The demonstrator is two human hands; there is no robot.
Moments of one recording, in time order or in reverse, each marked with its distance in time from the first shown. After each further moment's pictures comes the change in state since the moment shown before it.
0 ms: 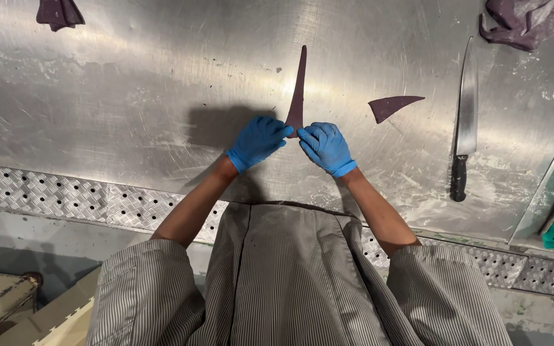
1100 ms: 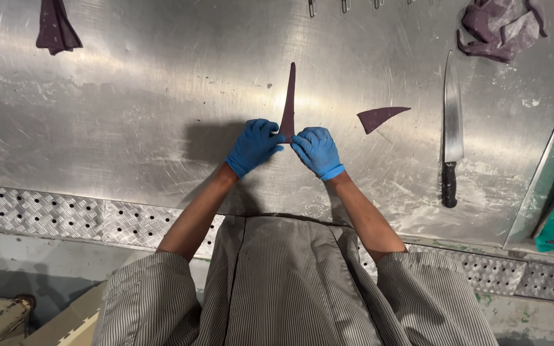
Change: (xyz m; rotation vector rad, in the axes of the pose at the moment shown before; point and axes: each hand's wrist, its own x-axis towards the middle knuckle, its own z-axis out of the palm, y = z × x) left_hand 0.018 -0.002 0.004 0.065 0.087 -0.018; right_hand 0.008 0.007 0.014 -0.063 0.124 0.025
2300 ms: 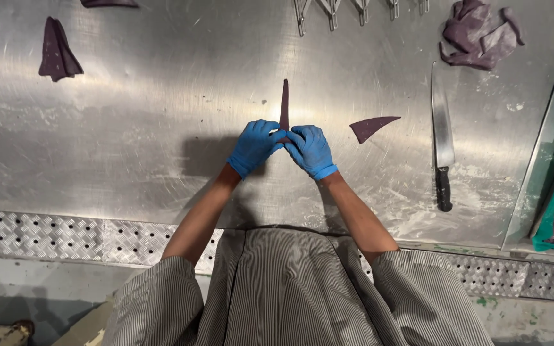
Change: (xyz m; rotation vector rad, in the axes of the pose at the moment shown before) left_hand 0.040 -0.013 -0.006 -0.138 0.018 -0.083; right_hand 0.040 0.002 -0.010 0.071 -0.036 0.180
